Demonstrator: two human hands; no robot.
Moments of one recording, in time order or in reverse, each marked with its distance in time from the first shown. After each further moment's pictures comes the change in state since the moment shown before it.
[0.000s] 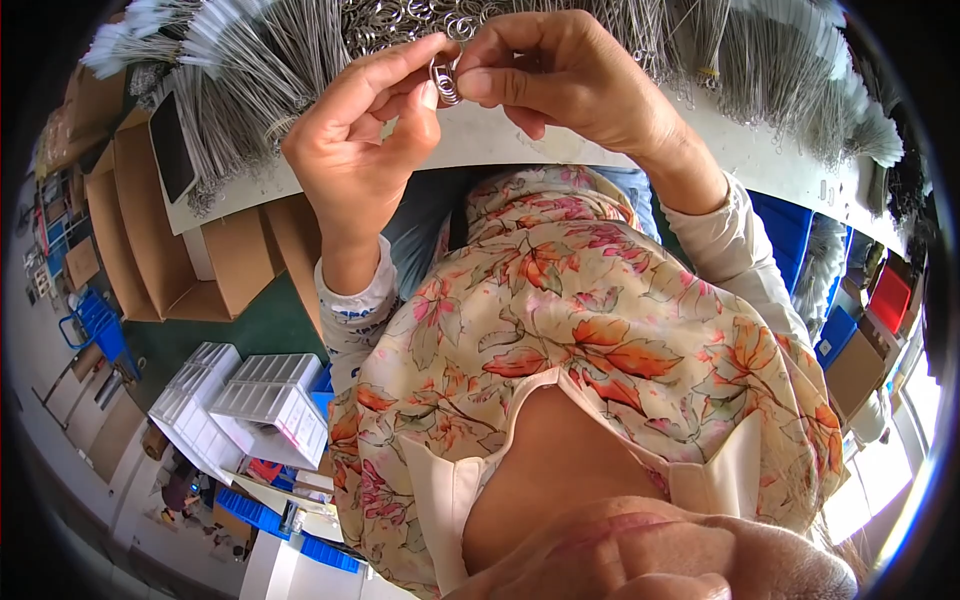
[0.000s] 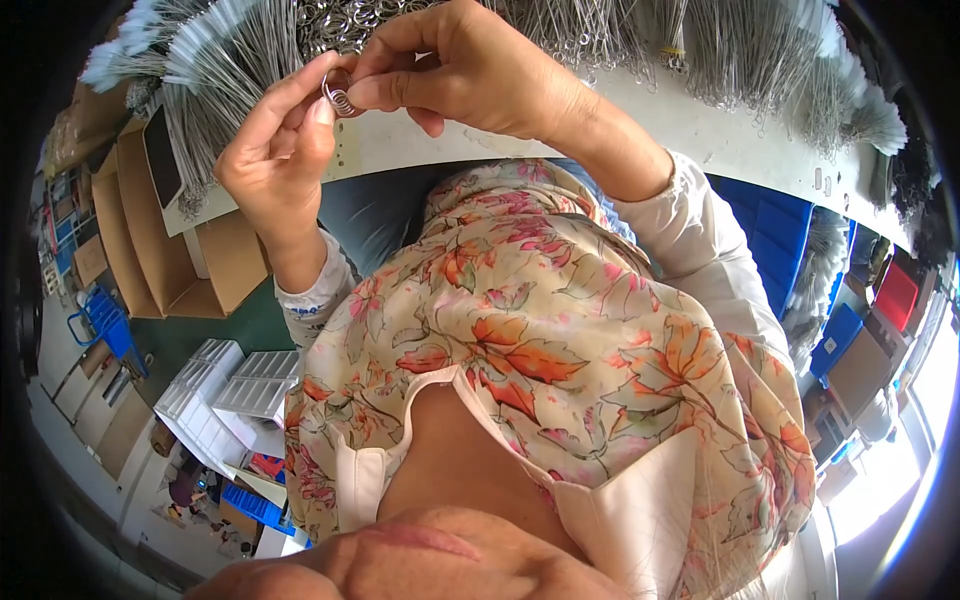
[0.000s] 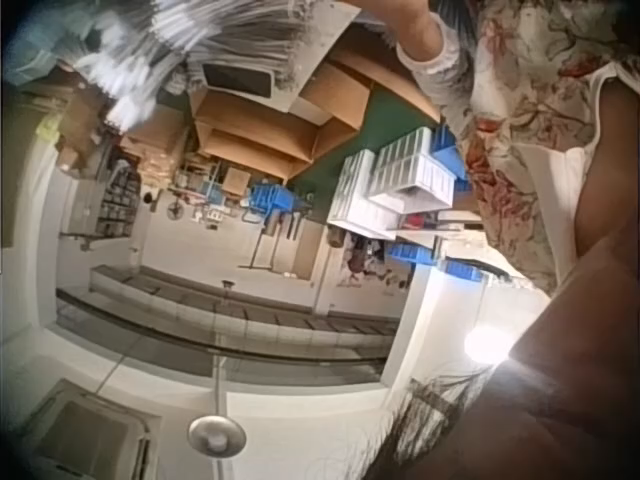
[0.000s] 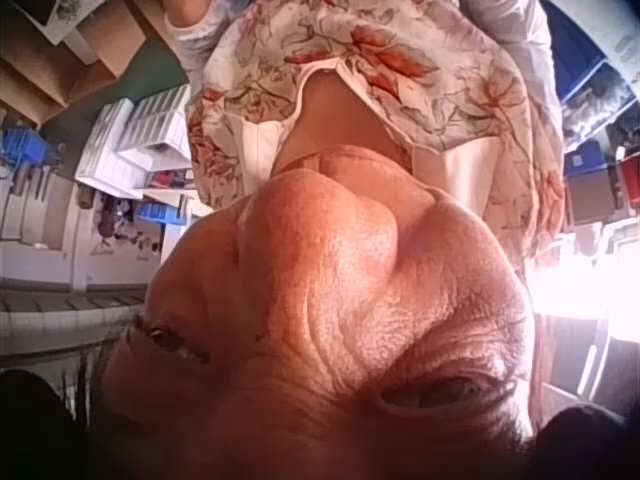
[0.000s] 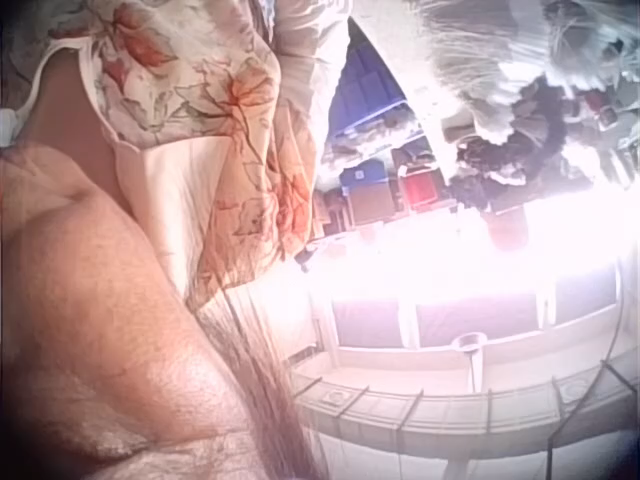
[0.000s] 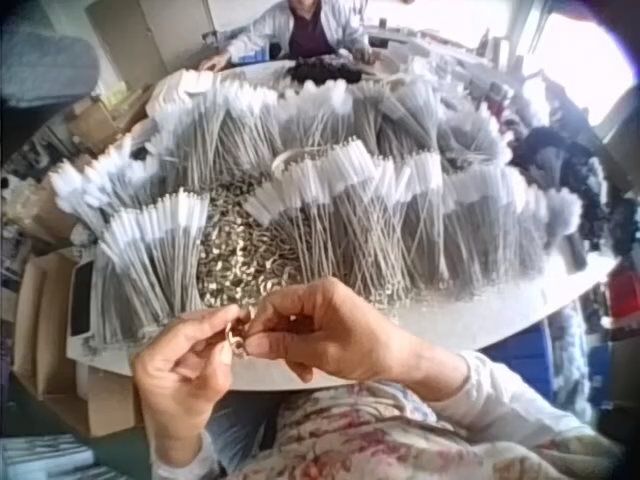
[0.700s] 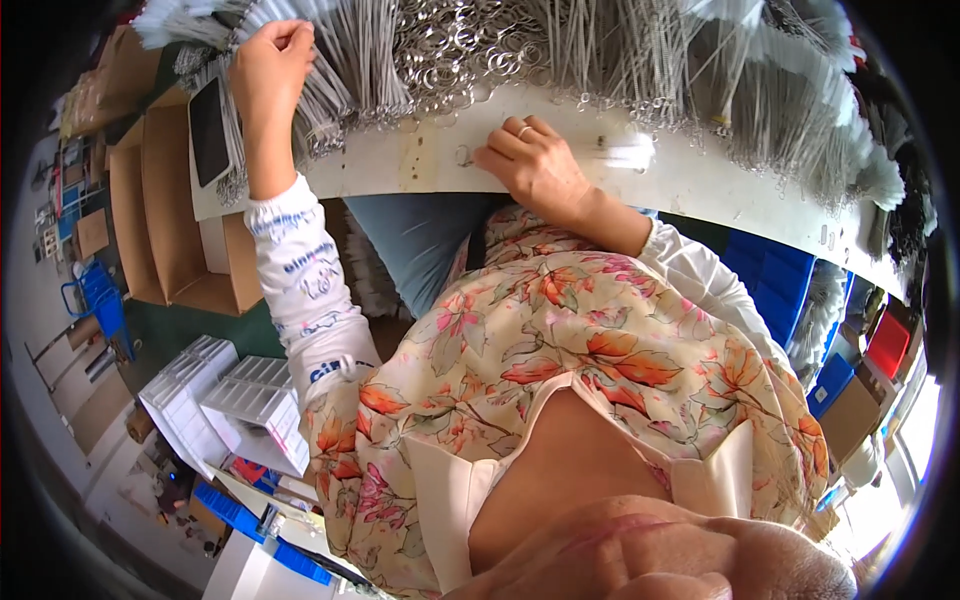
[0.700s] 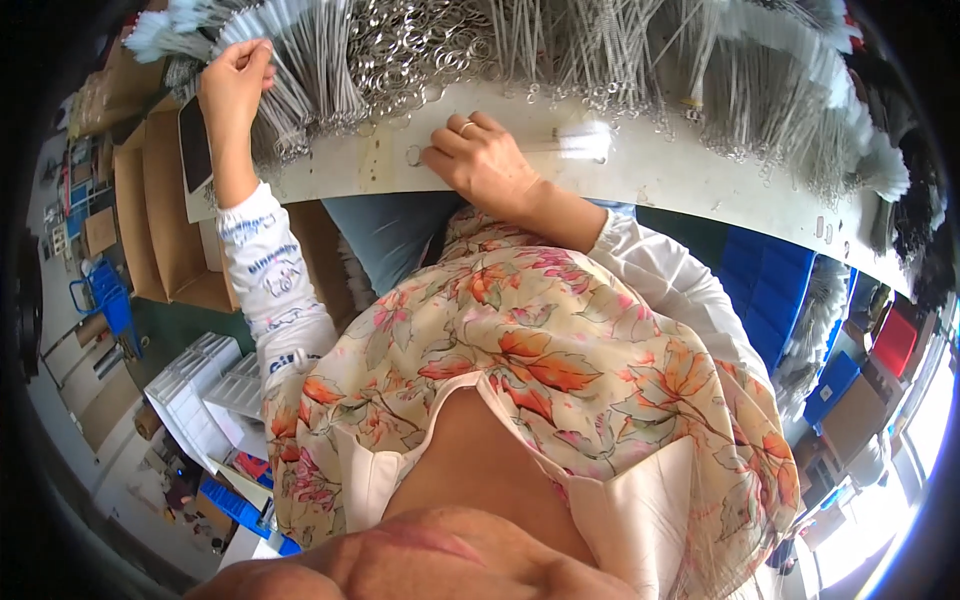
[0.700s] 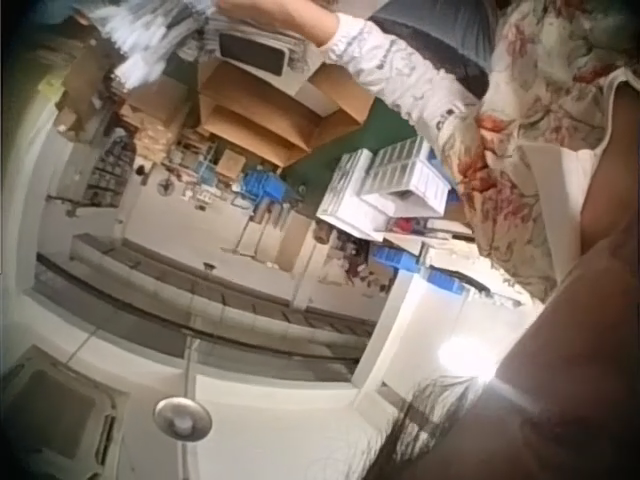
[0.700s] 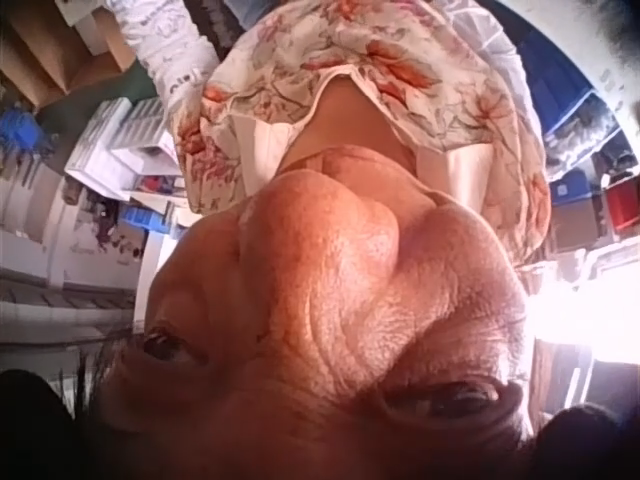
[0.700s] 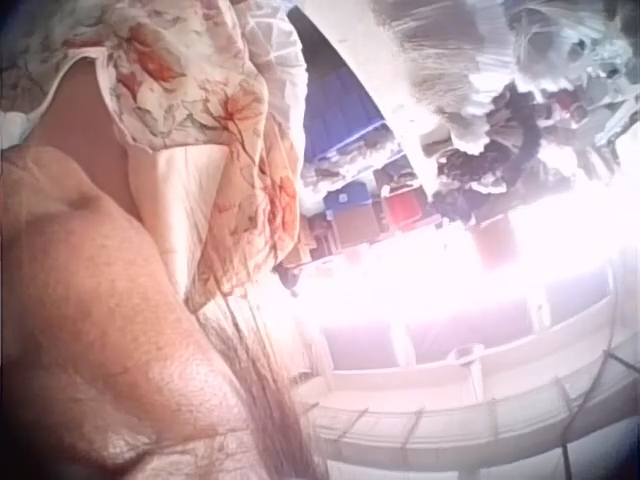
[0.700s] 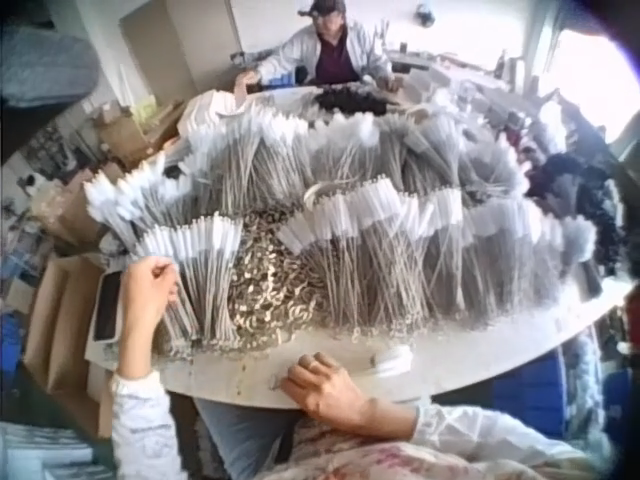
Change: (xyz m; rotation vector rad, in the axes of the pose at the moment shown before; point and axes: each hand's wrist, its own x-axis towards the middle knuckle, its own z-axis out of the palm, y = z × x) left_hand 0.085 -0.064 -0.127 0.824 0.200 -0.400; right_hand 0.005 0.109 0.028 -1.321 0.218 -0.631
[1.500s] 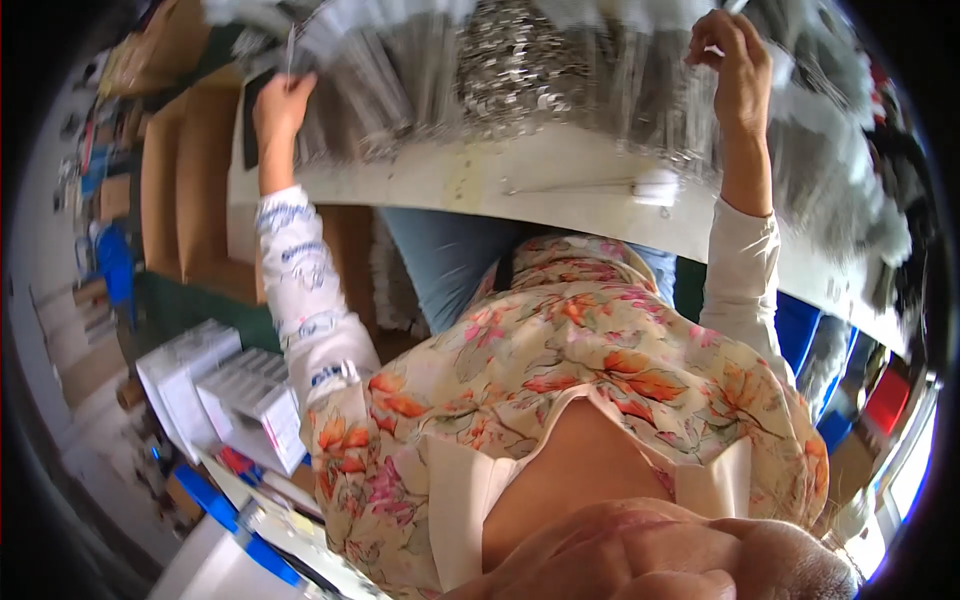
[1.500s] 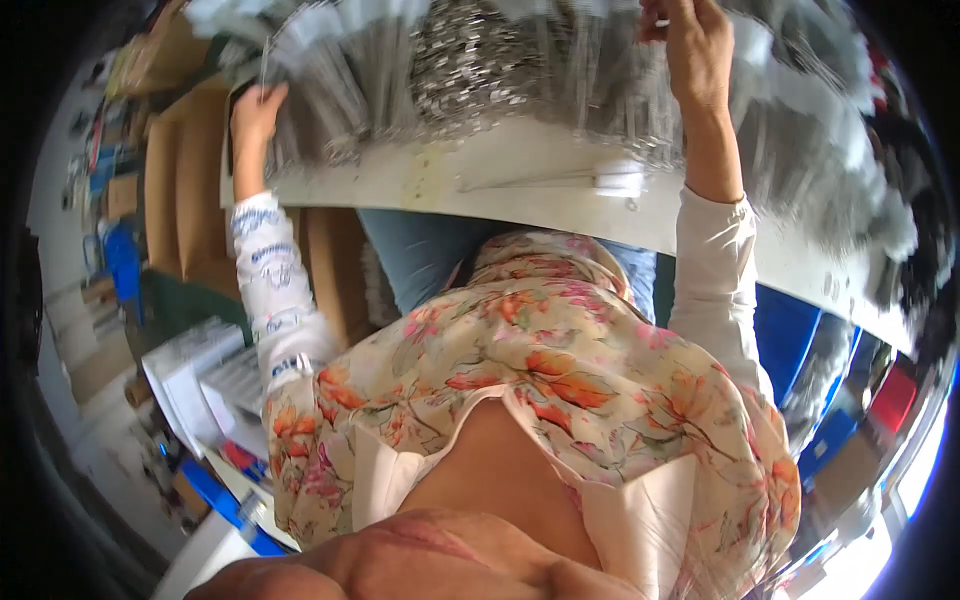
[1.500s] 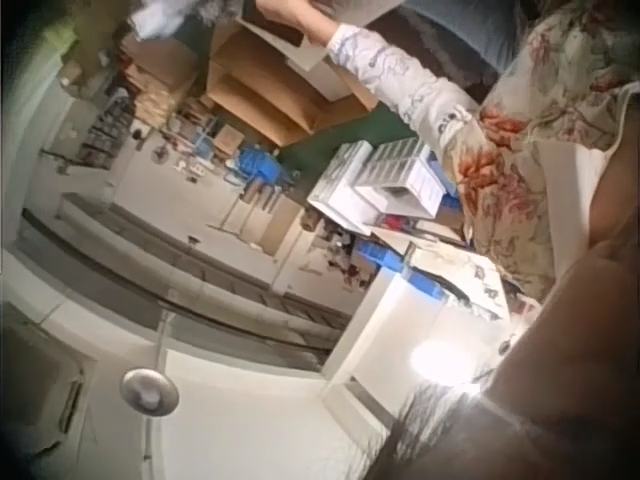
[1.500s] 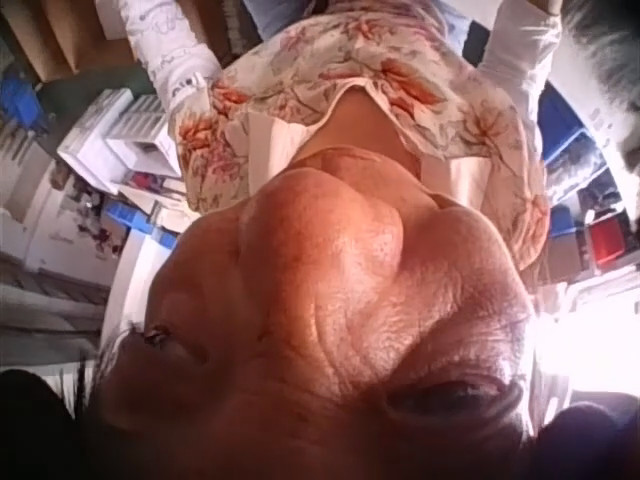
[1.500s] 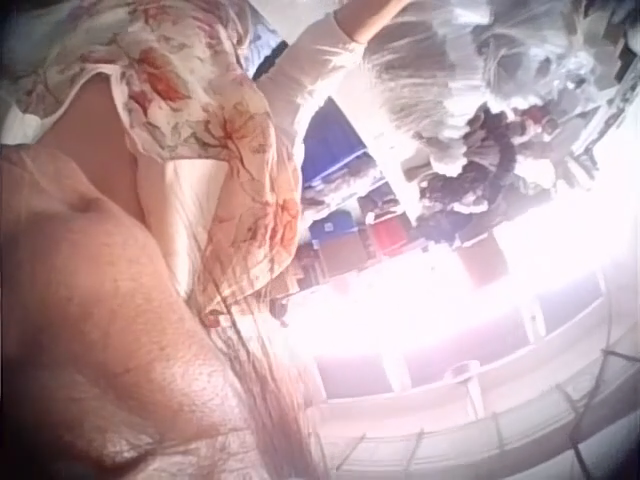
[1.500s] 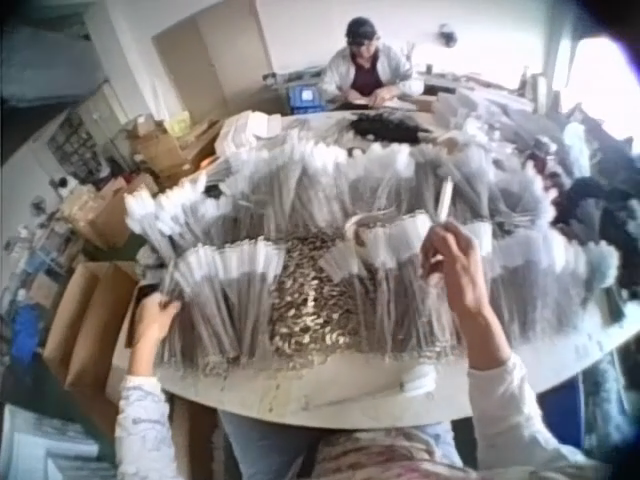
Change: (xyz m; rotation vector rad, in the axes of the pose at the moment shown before) left_hand 0.037 -0.113 -0.044 0.444 -0.026 -0.148; right_hand 0.041 0.151 -0.124 0.759 0.546 0.762
